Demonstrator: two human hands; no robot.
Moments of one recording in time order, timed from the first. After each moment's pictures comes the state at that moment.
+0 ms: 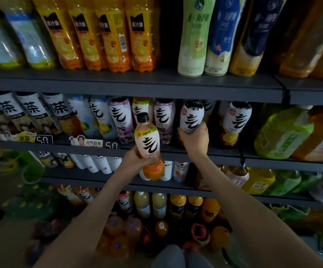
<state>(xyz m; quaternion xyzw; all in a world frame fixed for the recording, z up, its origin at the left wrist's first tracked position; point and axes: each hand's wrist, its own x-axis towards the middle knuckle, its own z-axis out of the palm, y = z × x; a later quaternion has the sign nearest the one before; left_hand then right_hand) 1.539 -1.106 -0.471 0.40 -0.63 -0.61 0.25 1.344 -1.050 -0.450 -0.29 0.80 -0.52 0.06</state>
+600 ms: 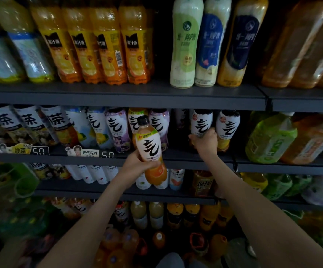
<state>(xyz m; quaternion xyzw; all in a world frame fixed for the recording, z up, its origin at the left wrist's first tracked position) 1.527 -1.095 -0.448 0.35 -0.64 -0.64 0.24 1.301 -1.031 -0.433 -0.26 0.83 -0.48 0.09</state>
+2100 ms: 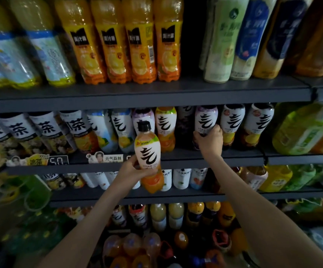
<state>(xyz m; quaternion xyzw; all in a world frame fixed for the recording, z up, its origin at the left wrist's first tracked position) 1.618 -1.165 -0.457 0.35 -0.66 -0.63 0.23 1.373 -1.089 -0.449 -0.23 0.84 -0.49 0.01</state>
